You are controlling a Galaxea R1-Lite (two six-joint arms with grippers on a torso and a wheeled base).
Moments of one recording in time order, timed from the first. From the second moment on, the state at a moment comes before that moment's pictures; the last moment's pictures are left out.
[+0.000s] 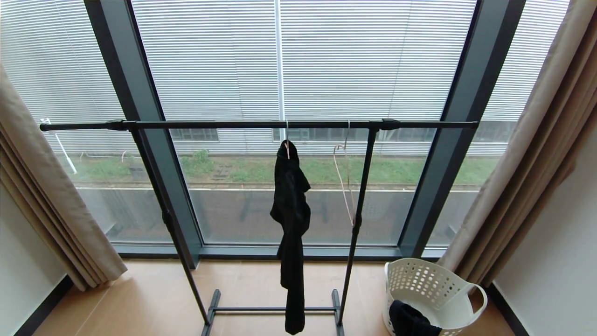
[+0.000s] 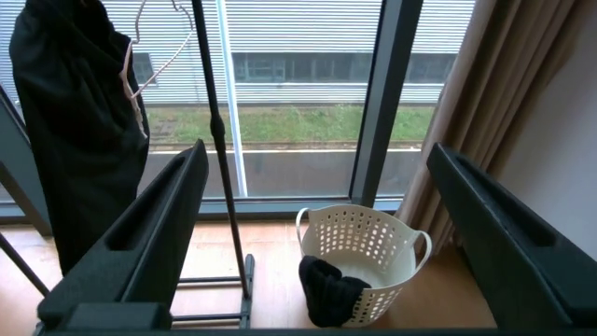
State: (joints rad) left arm 0.00 0.00 -0.02 0.06 0.14 -0.02; right arm 0.00 0.01 0.00 -0.02 -0.08 0.04
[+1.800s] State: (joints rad) left arm 0.00 0.00 -0.02 0.06 0.12 -0.03; right arm 0.02 0.04 0.00 -0.01 -0.08 0.06
